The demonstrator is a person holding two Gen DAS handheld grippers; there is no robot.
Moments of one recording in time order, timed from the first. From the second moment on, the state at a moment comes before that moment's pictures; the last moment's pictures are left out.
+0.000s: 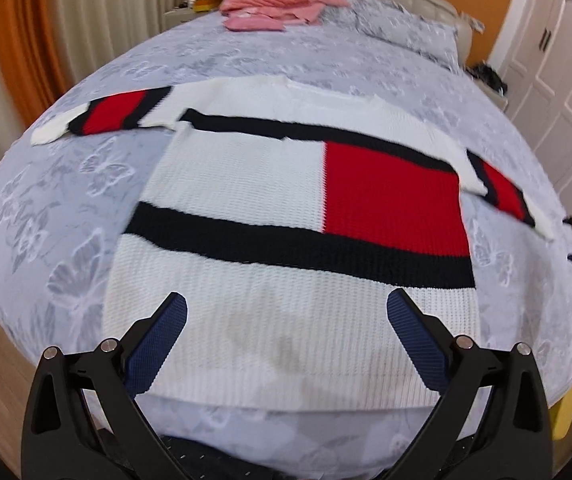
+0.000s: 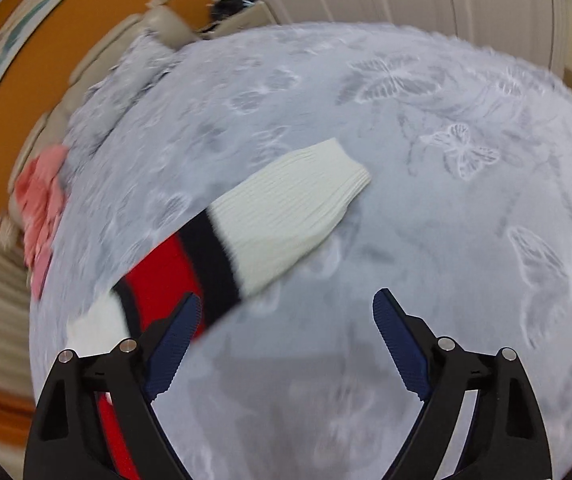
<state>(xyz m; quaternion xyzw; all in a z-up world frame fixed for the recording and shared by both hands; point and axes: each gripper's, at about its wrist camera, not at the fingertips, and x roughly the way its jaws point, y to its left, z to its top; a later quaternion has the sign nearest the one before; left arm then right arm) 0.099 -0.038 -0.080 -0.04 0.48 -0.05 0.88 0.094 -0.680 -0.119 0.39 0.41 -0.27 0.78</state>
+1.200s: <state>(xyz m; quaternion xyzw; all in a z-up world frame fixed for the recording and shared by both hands) 0.118 -0.010 -0.118 -0.05 0.51 -0.08 0.85 0.353 -0.216 -0.016 0.21 0.43 0.24 0.84</state>
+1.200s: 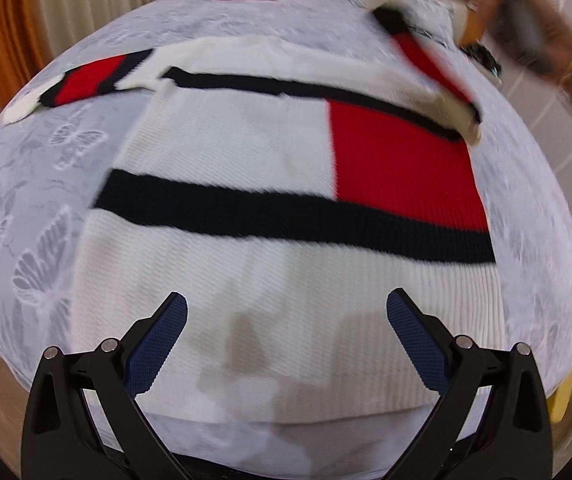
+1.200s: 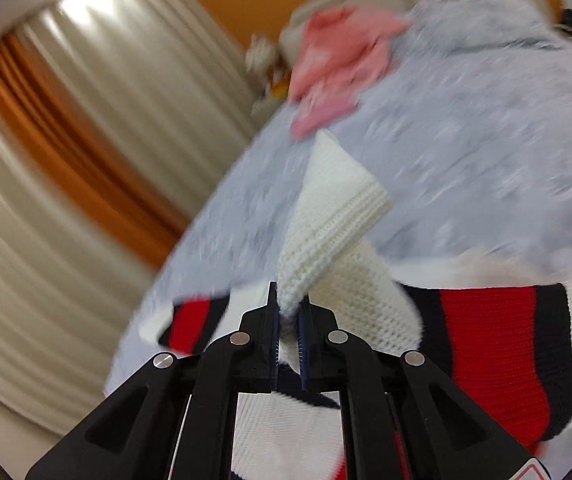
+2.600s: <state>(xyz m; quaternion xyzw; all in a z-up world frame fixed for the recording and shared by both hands) 0.403 0.076 -0.167 -0.26 0.48 0.01 0.84 0.252 -0.382 -0.124 0.11 0.46 -0.04 0.88</state>
